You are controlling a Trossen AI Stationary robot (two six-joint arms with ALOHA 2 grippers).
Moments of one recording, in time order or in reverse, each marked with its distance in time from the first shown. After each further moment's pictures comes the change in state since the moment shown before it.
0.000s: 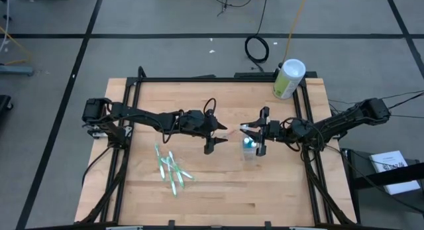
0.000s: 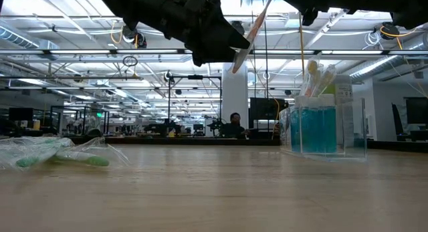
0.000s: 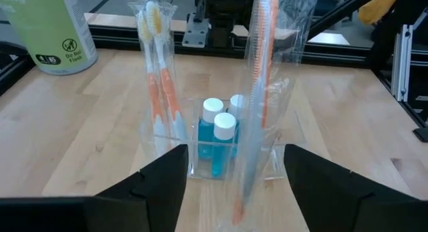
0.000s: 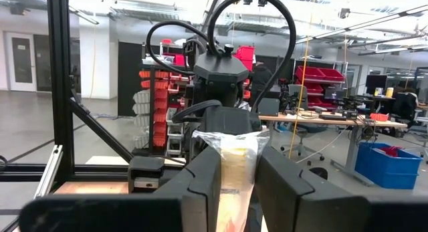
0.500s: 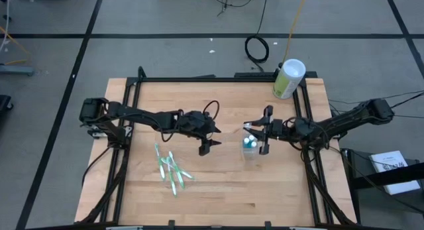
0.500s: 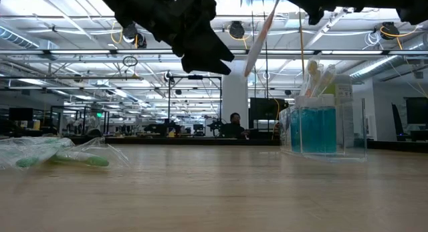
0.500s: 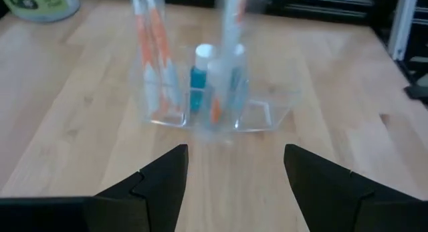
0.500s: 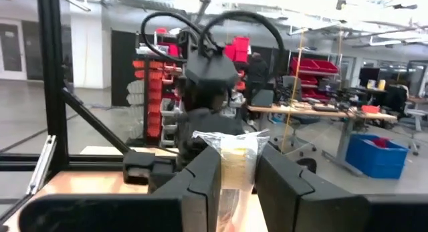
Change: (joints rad) left arm 0.000 -0.034 0.000 -0.195 0.042 -0.021; right arm 0.003 -0.106 -0.001 -0.148 0.029 0.000
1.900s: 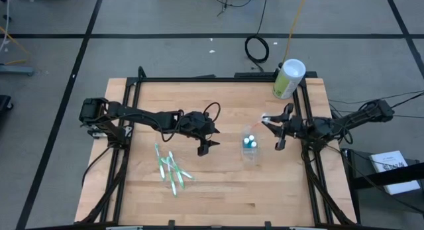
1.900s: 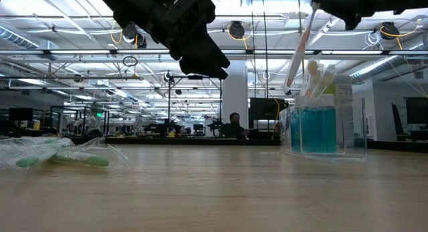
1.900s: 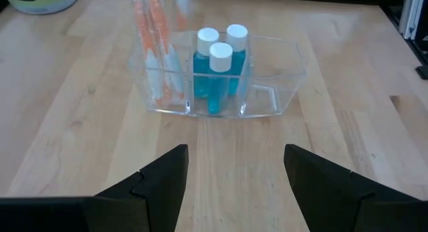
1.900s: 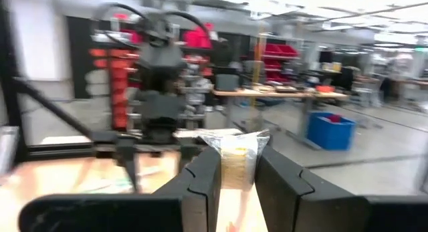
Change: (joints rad) left arm 0.000 0.001 0.000 -0.042 -0.011 0.040; right arm 0.118 -0.440 -0.095 -0.390 0.278 0.010
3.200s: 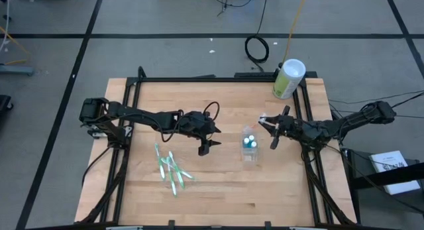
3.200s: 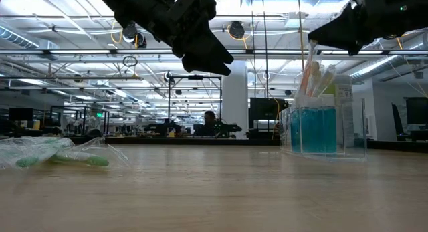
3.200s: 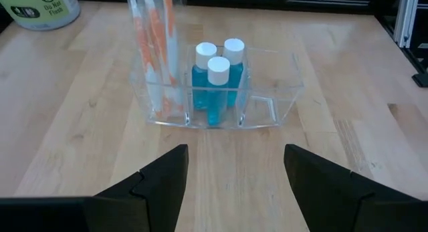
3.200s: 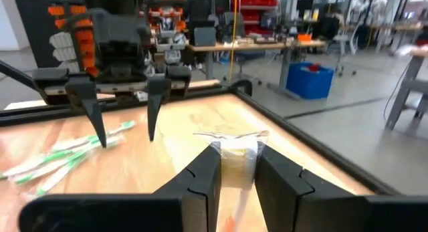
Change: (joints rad) left arm 0.000 0.001 -0.001 0.040 -0.001 0.015; right arm -0.049 0.041 -0.053 -0.134 0.053 0.193
